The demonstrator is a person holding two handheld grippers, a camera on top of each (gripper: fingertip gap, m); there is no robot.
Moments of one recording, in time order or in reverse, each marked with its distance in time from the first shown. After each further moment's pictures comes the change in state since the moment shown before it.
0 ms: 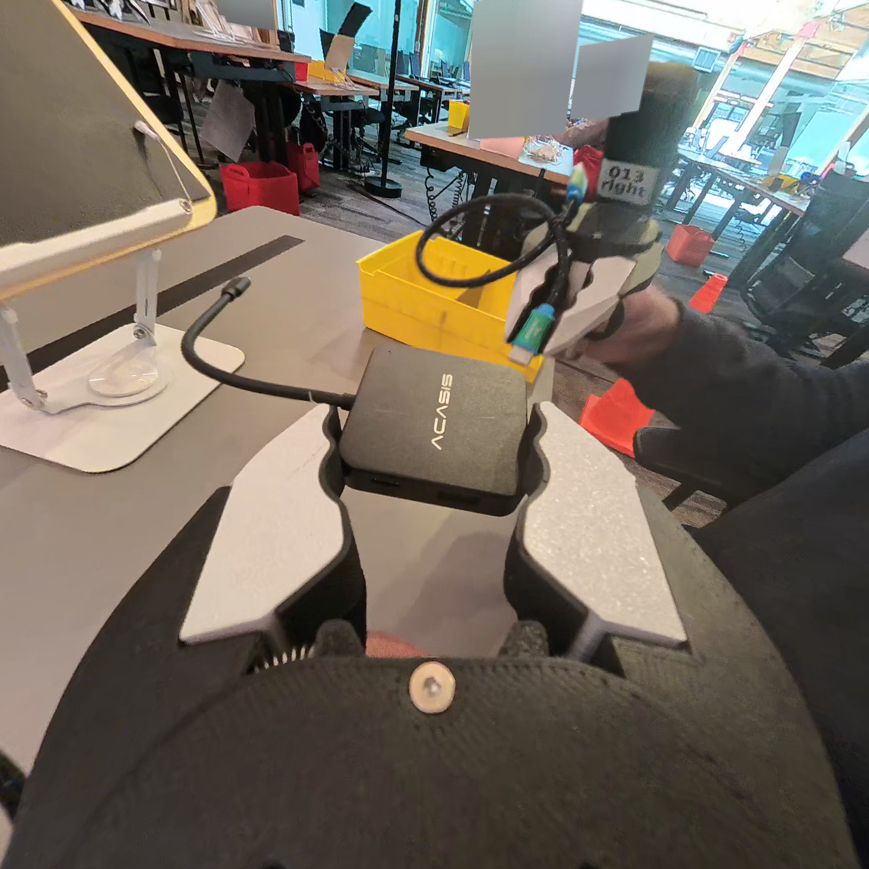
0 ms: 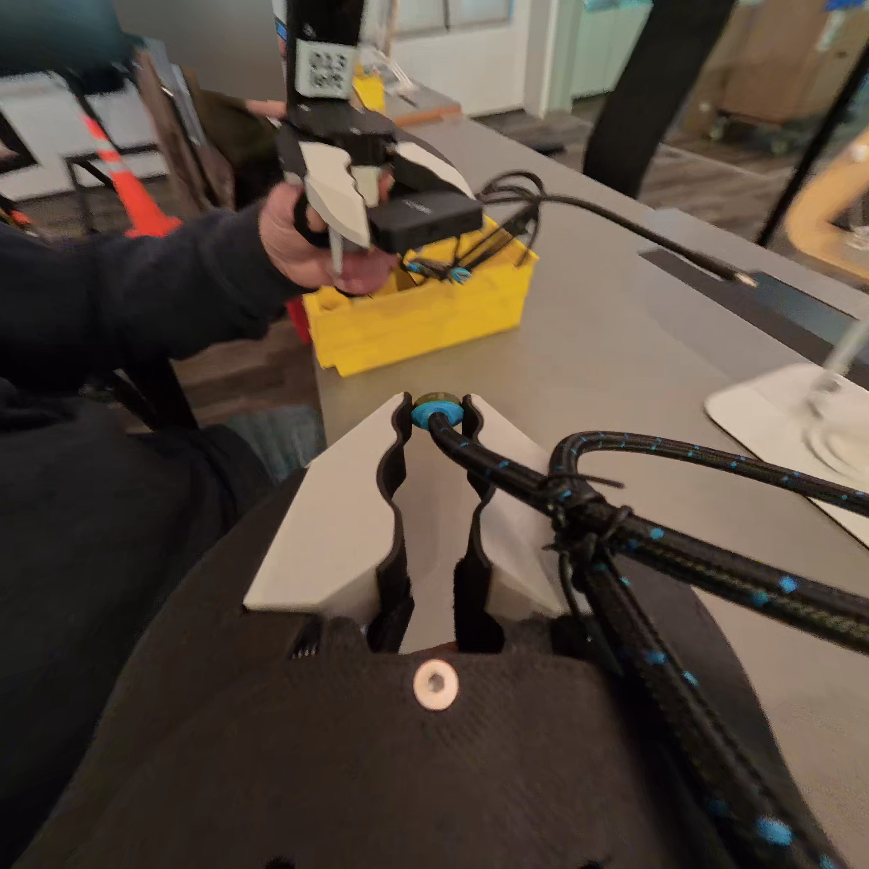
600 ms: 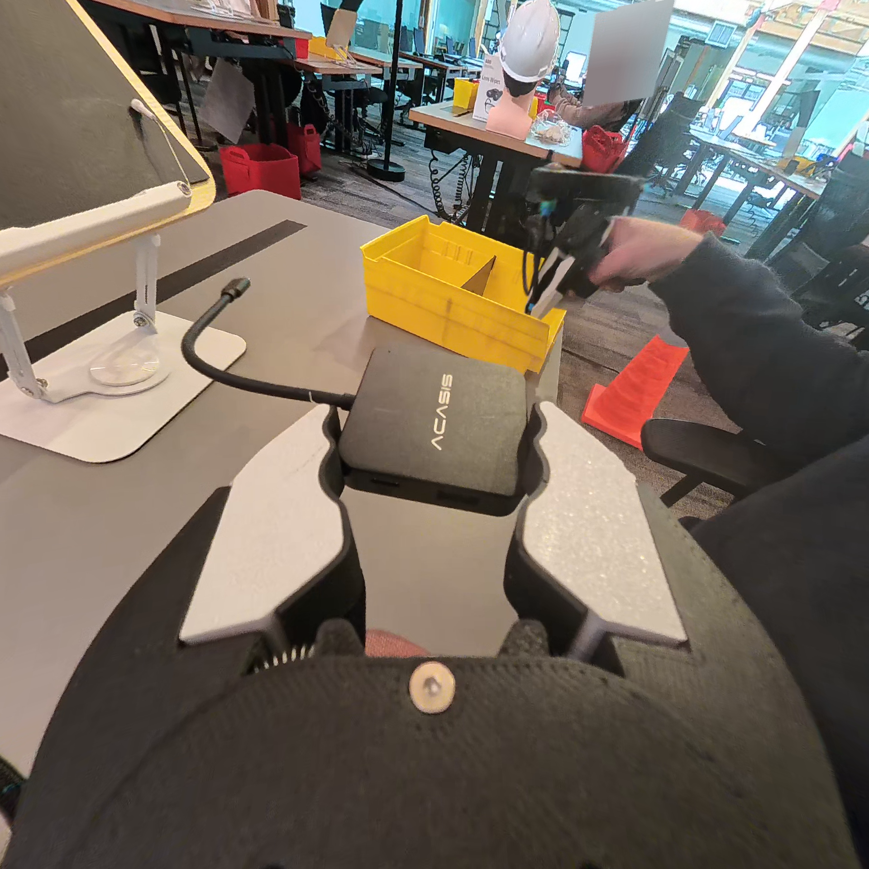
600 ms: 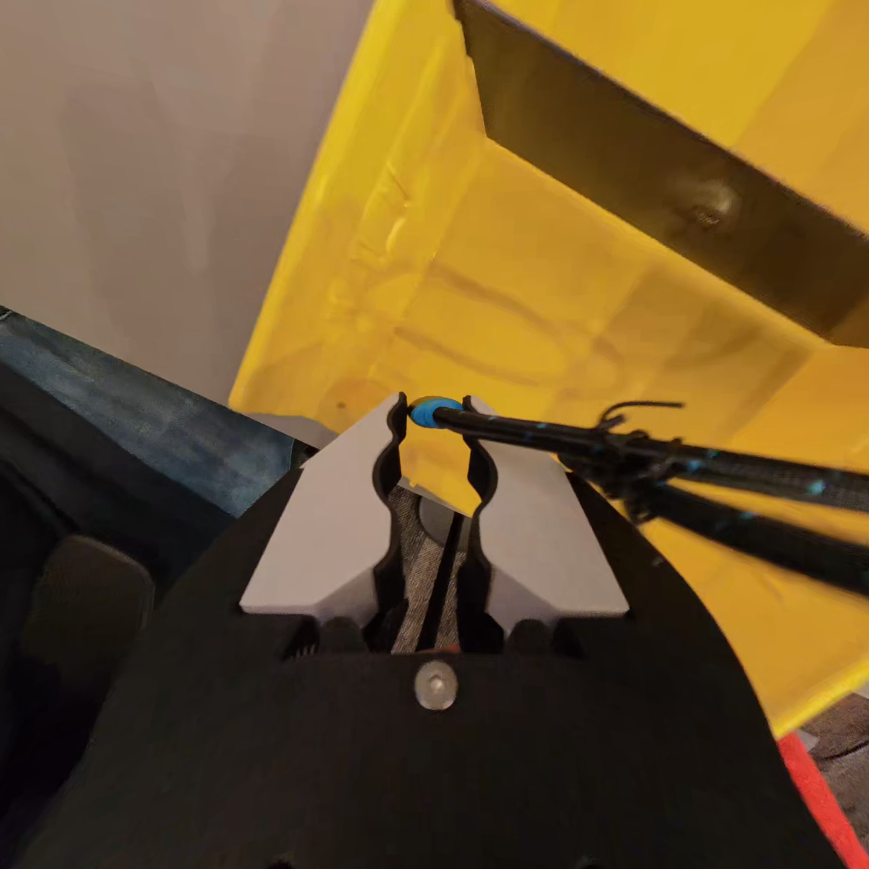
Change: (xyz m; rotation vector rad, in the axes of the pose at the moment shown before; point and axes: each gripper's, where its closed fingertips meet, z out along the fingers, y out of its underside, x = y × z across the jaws) left arm -0.003 0.005 0.004 -0.032 -0.007 0.000; right arm 0.087 0.222 -0.229 -0.784 0.571 0.703
